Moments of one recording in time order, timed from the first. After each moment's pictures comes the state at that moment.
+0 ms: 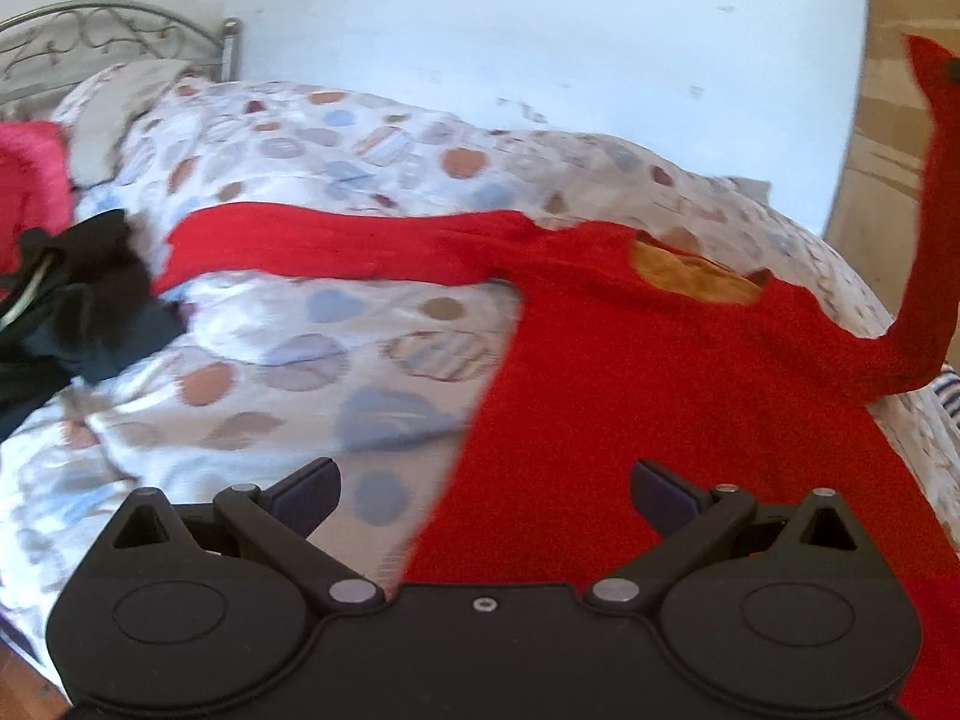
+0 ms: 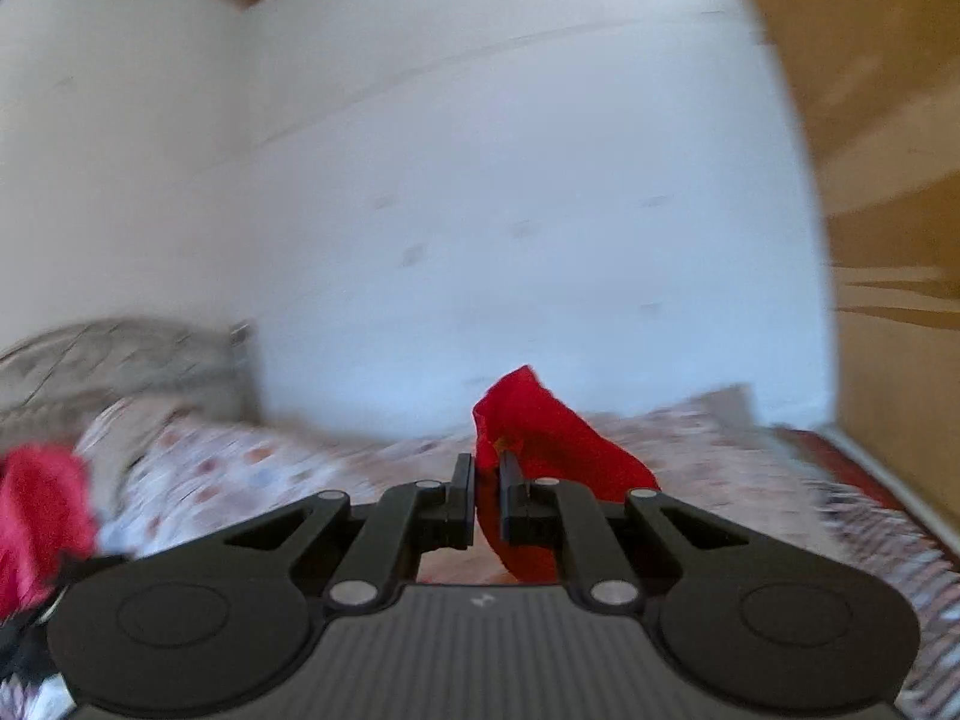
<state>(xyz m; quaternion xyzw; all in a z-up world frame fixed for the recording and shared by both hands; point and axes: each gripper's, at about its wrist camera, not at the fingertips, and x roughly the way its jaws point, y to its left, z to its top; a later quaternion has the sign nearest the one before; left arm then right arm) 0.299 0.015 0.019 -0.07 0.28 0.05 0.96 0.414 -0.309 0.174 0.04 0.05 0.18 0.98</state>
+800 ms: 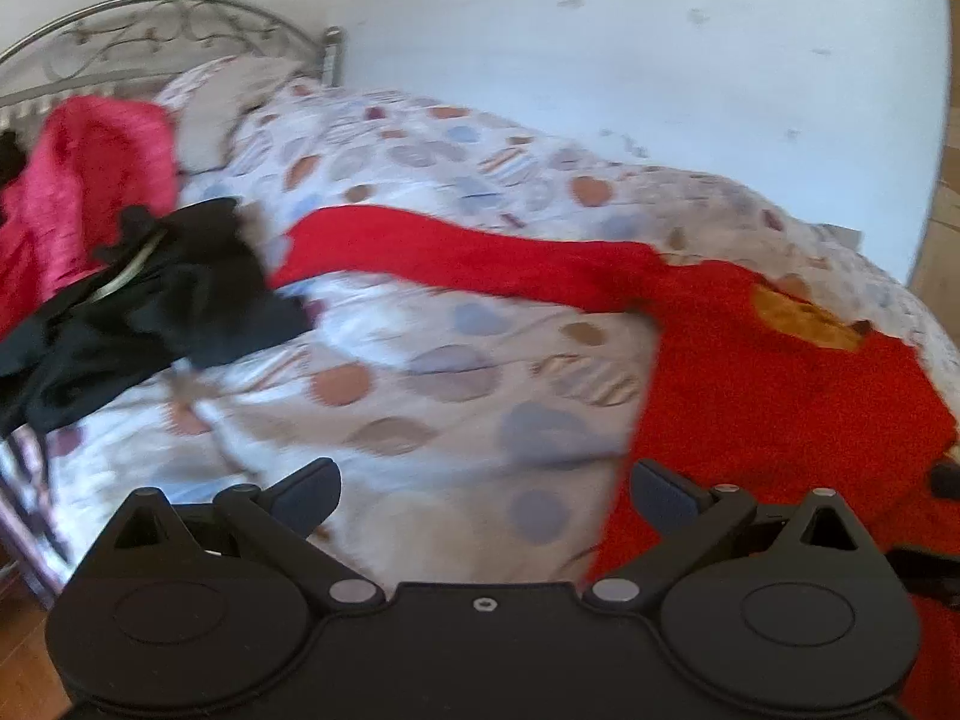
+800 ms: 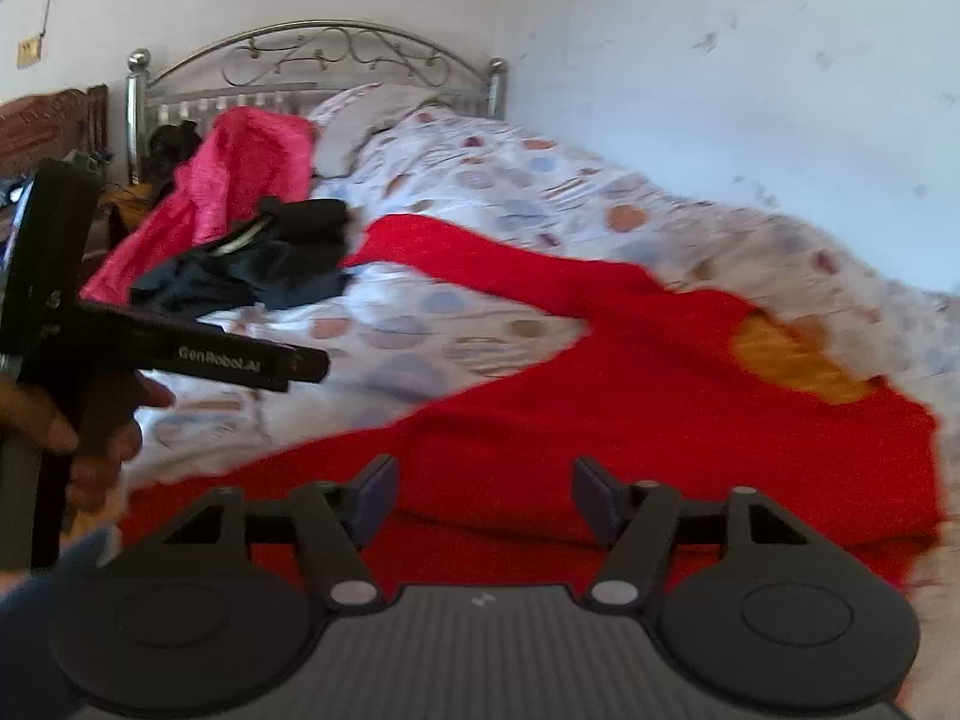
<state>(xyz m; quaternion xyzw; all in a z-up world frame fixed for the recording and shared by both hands) 0.295 0.056 0.008 -0.08 0.26 0.12 0.96 0.317 -0.188 0.025 -0.15 0.21 0.32 0.91</state>
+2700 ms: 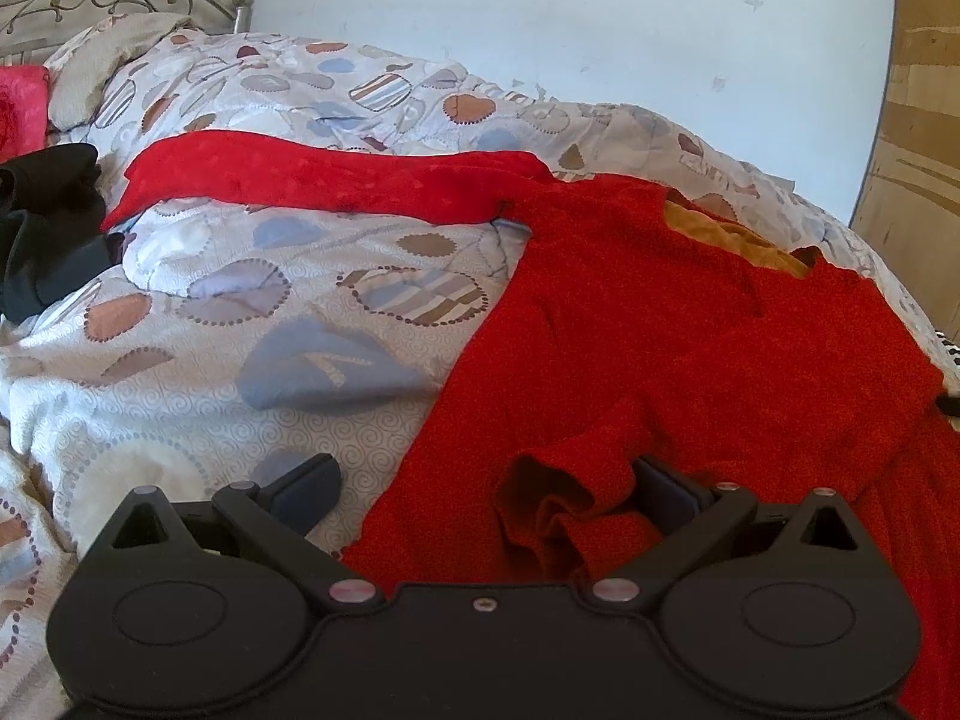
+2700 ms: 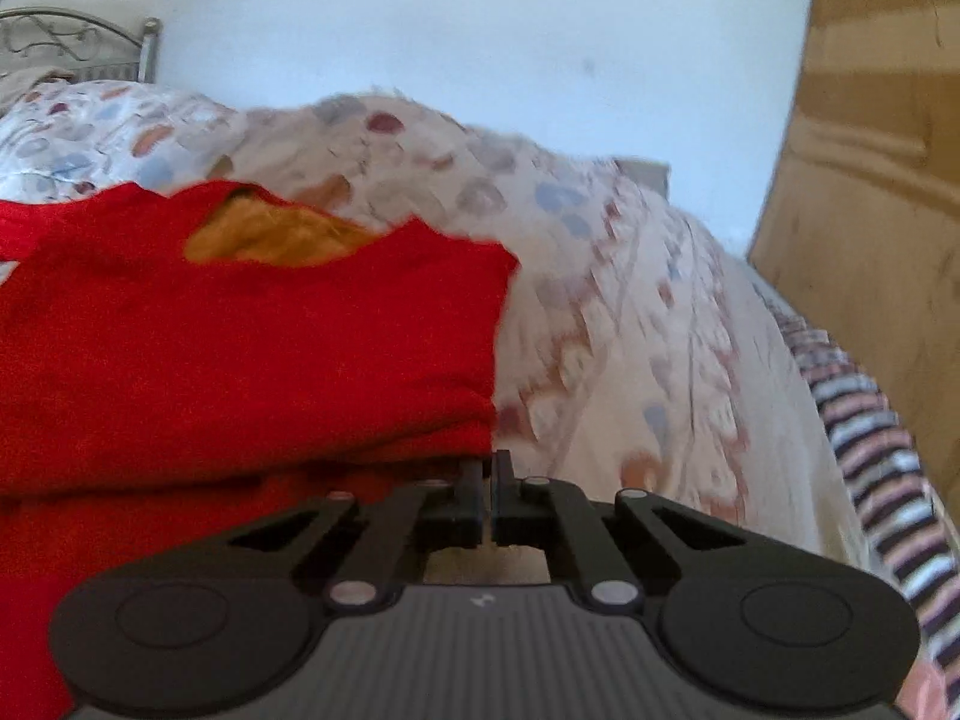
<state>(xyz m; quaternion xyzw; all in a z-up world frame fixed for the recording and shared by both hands) 0.366 0.001 -0.064 -0.09 0.28 0.05 0.95 0.476 -0.365 -0.042 -0.08 0.28 0.01 0.96</state>
